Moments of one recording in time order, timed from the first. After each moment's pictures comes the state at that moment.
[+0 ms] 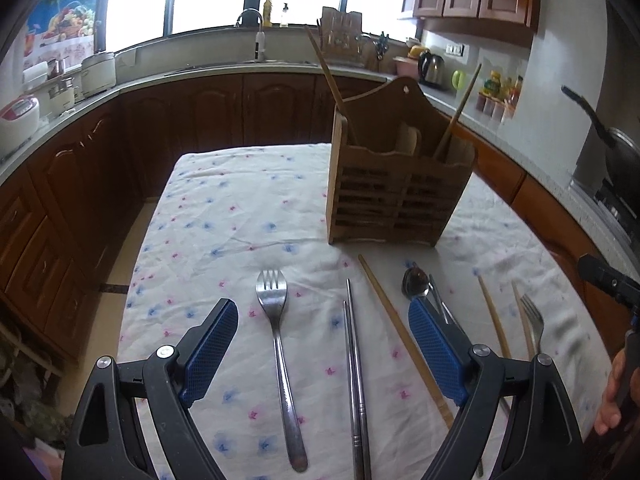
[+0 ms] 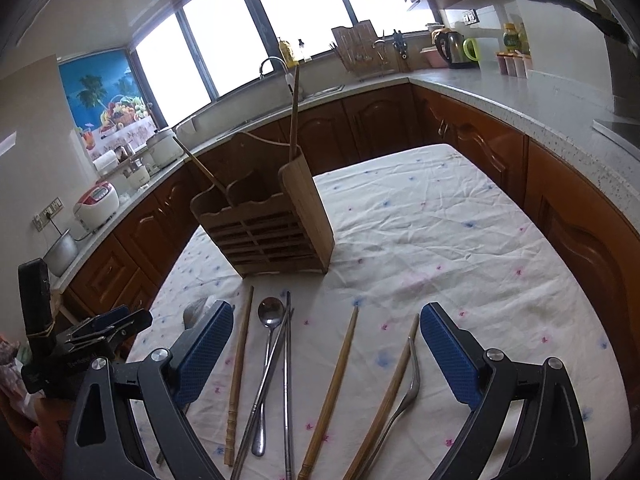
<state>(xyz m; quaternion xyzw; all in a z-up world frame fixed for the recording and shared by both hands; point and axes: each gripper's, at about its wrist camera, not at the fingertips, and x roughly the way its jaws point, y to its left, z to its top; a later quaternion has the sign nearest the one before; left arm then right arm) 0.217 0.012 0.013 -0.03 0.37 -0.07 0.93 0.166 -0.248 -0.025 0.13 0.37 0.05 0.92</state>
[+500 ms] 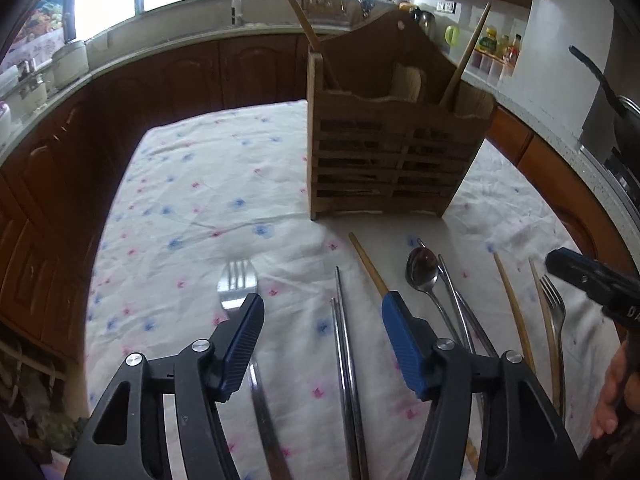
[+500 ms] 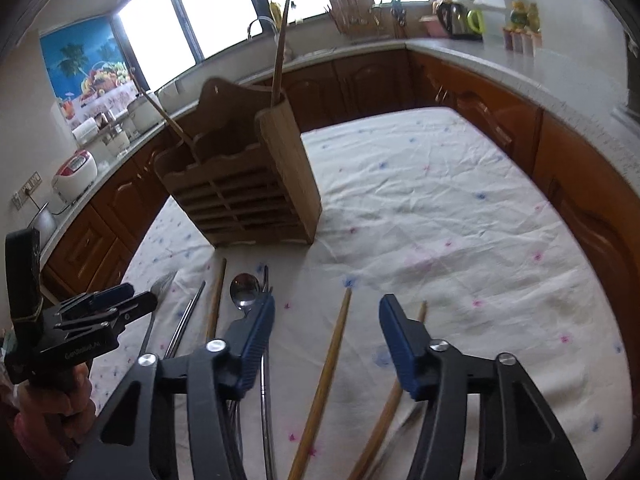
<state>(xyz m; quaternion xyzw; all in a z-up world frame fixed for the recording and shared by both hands) 0.279 -0.012 -0.018 -0.01 0.44 -0.09 0.89 0.205 -0.234 -0.066 0.11 0.44 0.04 0.89</state>
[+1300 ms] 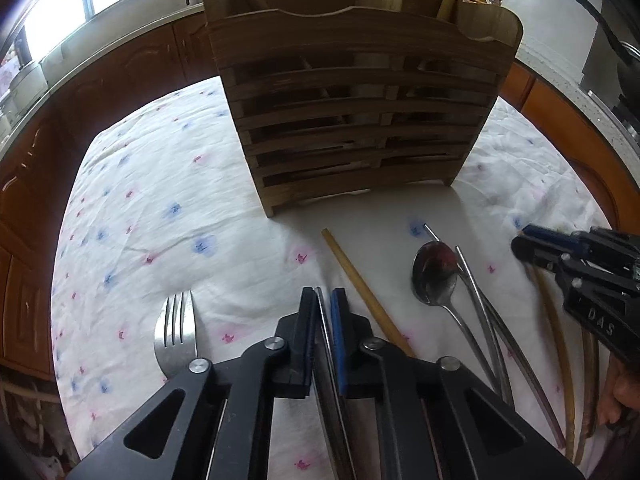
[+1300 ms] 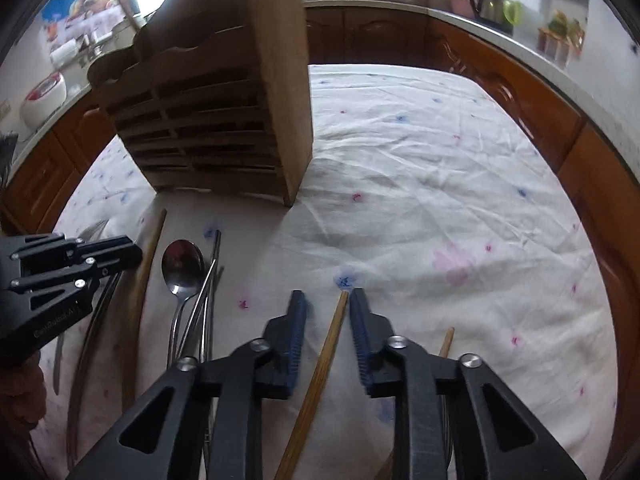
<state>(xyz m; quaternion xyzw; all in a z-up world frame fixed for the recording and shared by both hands) 0.348 -0.052 -0.065 0.05 0.50 -0.11 0.86 0.251 -0.207 -0.112 0.00 0.51 0.02 0.86</state>
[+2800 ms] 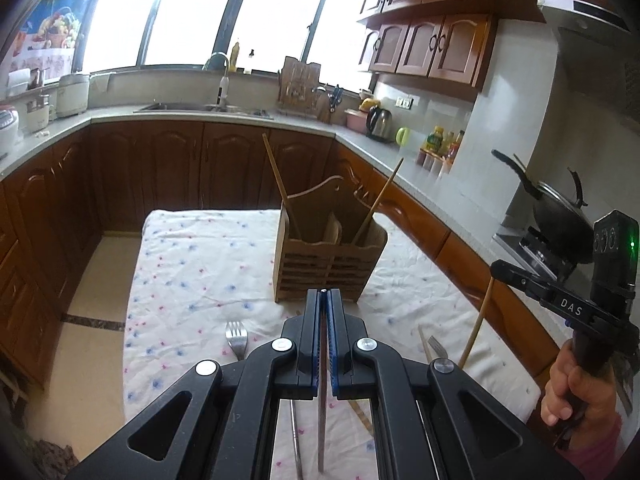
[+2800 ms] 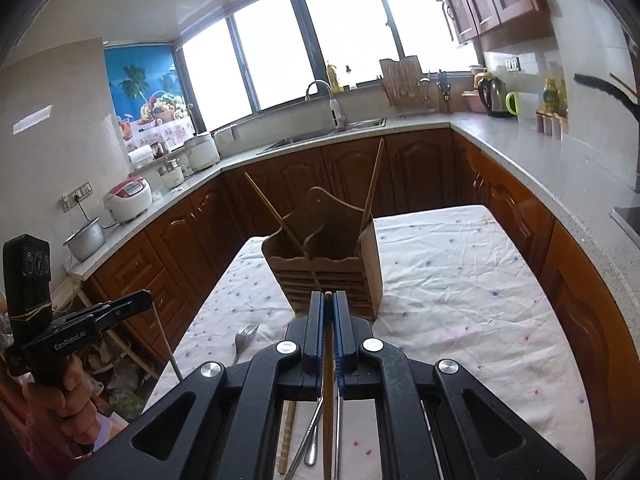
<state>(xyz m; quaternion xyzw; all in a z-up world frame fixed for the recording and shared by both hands) 0.142 0.047 0.101 -0.09 0.29 -0.15 0.94 0.156 -0.209 0.058 0.09 0.31 0.11 0.94</state>
